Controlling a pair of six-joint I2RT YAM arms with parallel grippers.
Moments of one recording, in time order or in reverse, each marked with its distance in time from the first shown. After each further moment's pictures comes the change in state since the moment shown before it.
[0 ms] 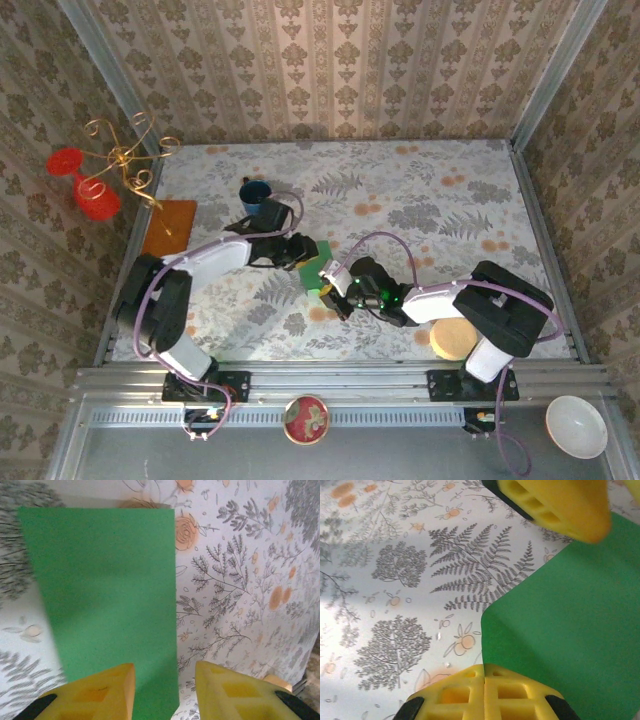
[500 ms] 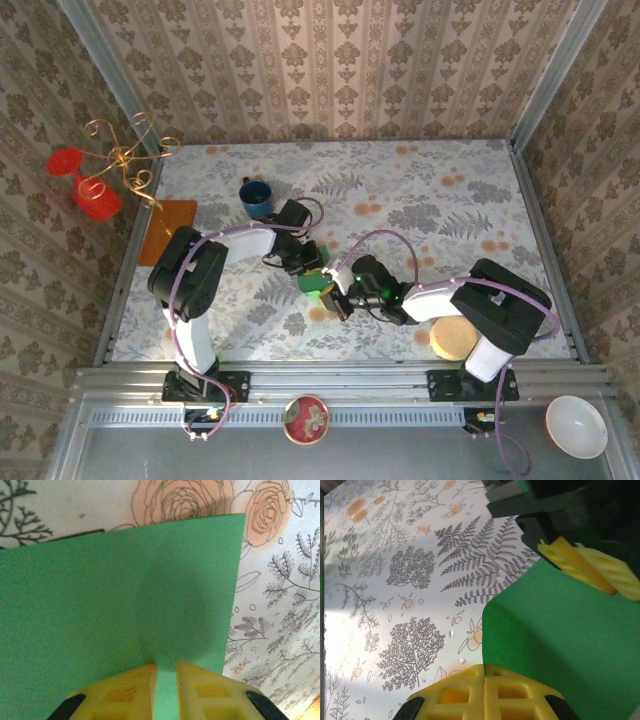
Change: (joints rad) left arm -0.032 0.240 0.132 -0.099 -0.017 0.071; right arm -0.034 0.015 0.000 0.000 -0.068 0.131
